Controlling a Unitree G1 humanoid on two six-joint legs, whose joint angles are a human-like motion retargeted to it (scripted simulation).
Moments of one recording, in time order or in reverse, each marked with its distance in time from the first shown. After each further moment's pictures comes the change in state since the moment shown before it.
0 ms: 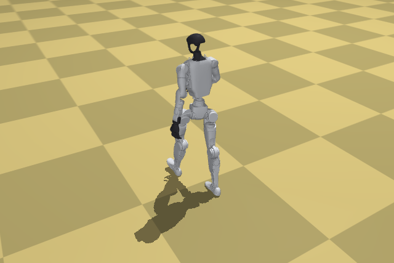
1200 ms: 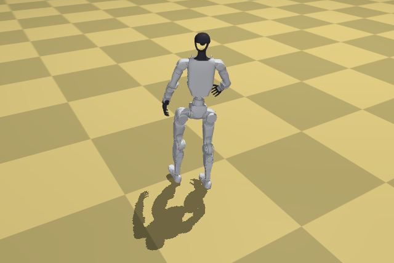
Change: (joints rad) left arm -0.451 0.058 -0.204 -0.065 -0.218 0.125 -0.001; right arm 0.075 0.007 -0.025 0.034 0.176 0.080 -0.095; waist -0.397 0.029 -0.127; left_leg 0.013 -0.004 -0.095 0.242 -0.146 0.207; right_leg -0.299 -0.056 -0.089 0.068 0.124 0.117
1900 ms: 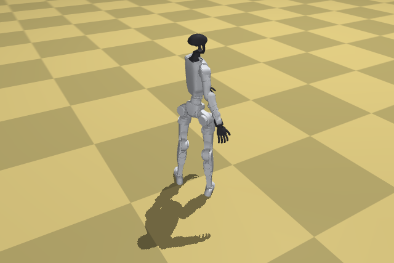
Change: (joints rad) left arm -0.167 0.020 -0.003 0.105 0.261 -0.101 -0.012; right arm 0.331 -0.074 -0.463 0.641 0.070 0.099 -0.010; waist -0.292 0.145 -0.140; left_leg 0.365 0.065 0.697 -0.218 -0.068 -0.164; right_leg 0.028 -0.007 0.448 -0.112 0.076 0.000
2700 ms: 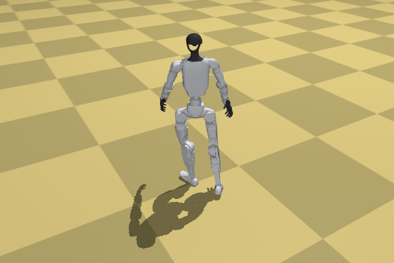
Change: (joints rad) left arm 0.047 -0.044 -0.027 -0.117 0.045 0.023 0.090; right arm -0.002 0.151 0.305 -0.170 -0.142 0.001 -0.054; waist 0.587 -0.136 0.141; left_leg -0.062 -0.083 -0.116 0.070 -0.041 0.015; right_leg 0.188 -0.103 -0.662 0.171 -0.025 -0.092
